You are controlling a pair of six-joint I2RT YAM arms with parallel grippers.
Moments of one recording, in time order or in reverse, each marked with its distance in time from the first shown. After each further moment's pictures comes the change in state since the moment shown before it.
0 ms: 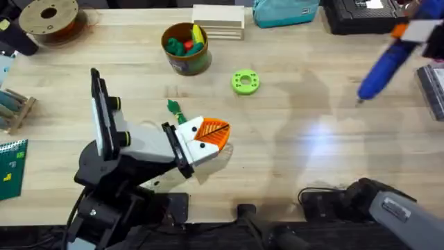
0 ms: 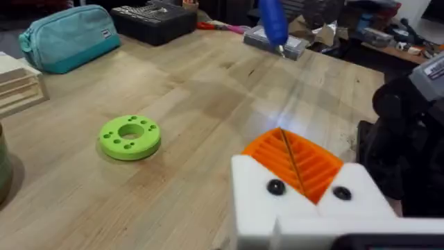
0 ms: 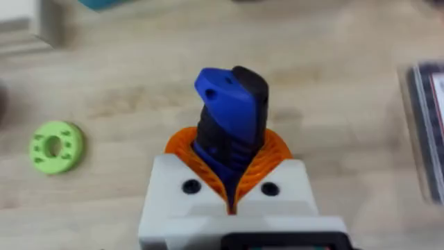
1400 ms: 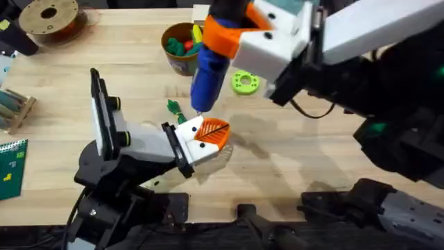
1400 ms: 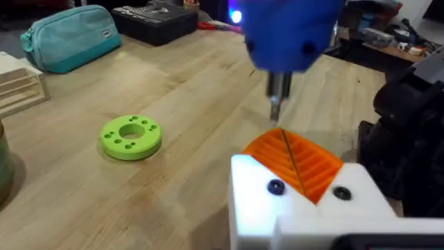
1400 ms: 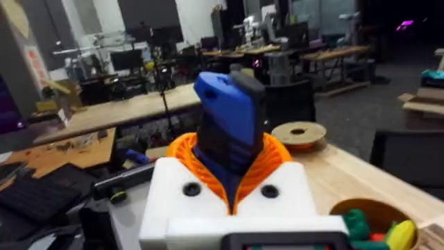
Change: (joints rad) left arm 0.000 0.000 0.000 0.000 -0.003 0.000; right arm 1.177 -0.101 -0.429 1.333 -0.072 0.415
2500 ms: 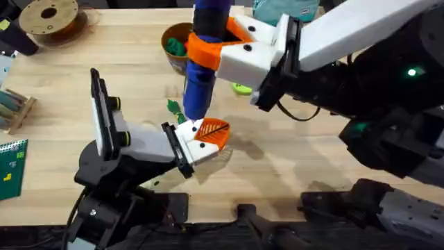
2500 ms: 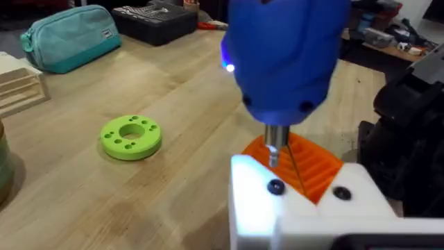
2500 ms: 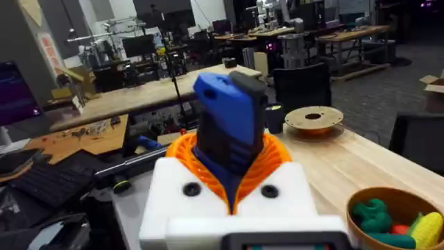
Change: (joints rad) left arm 0.000 0.000 0.000 0.000 0.000 0.000; right arm 0.045 0.066 0.000 0.028 0.000 0.000
